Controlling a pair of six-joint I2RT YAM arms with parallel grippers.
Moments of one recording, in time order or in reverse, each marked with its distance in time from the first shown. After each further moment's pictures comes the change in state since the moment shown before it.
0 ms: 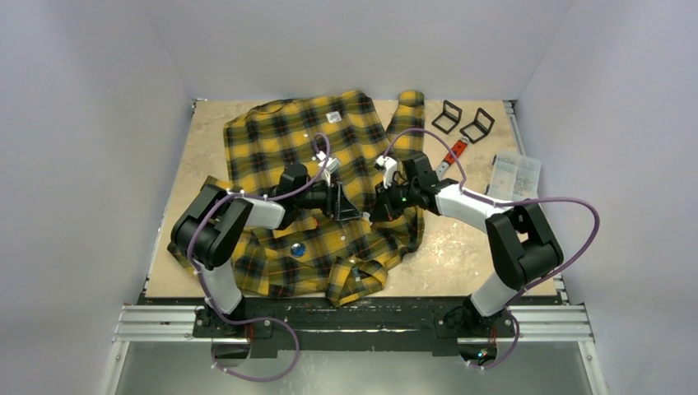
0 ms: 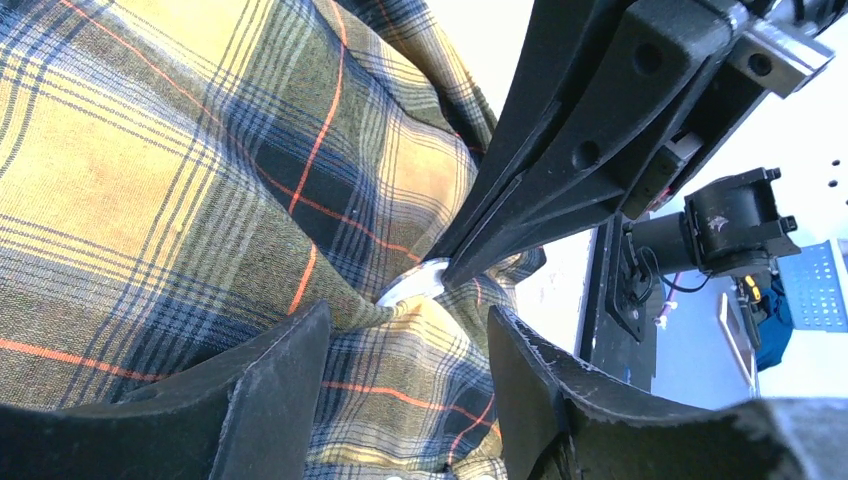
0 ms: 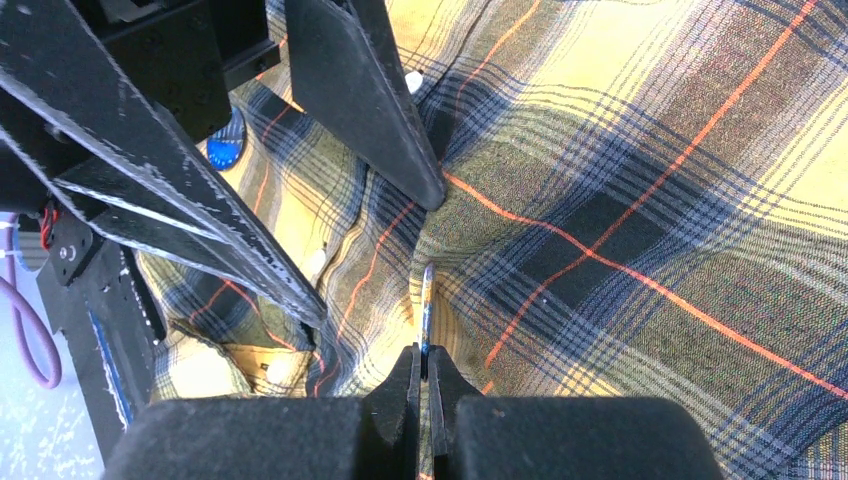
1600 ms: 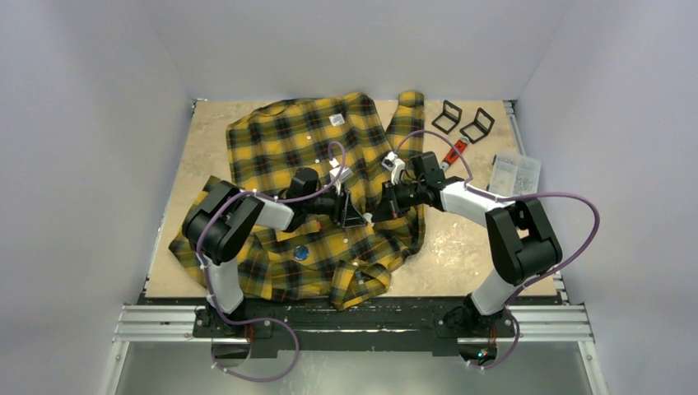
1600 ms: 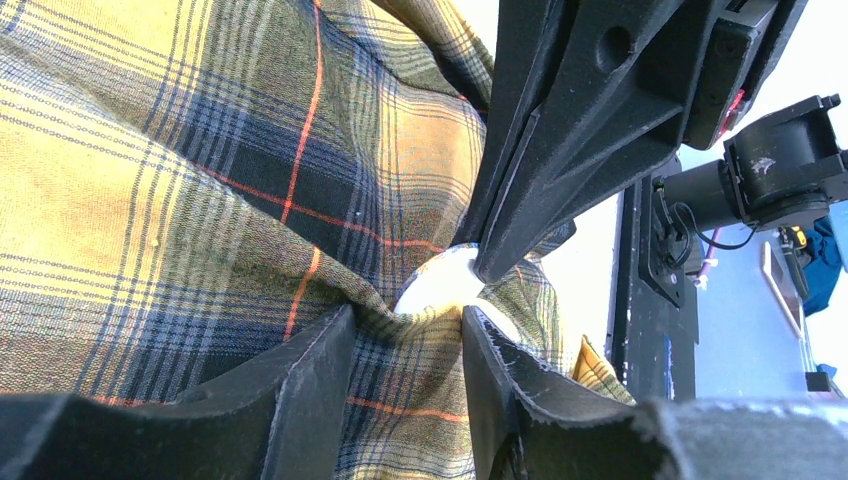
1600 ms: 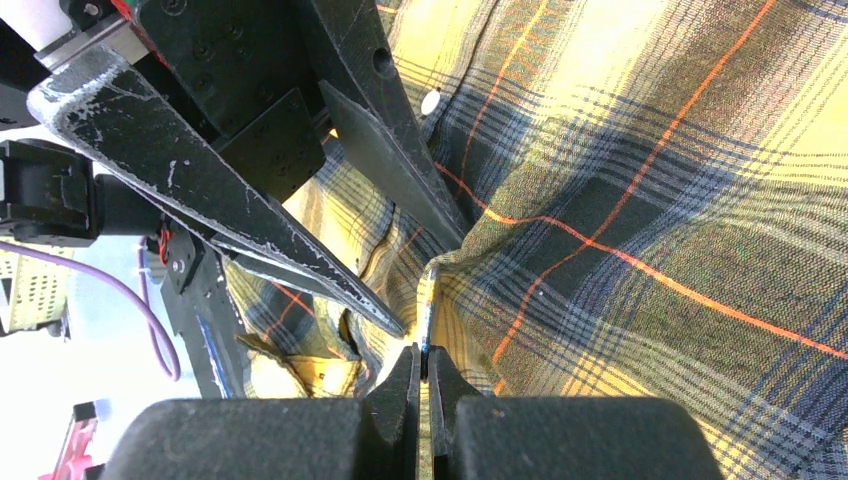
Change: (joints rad) left arm -0.068 0.076 0.023 0.004 0.004 0.114; right arm -0.072 0.026 0.000 -0.016 -0.159 0.126
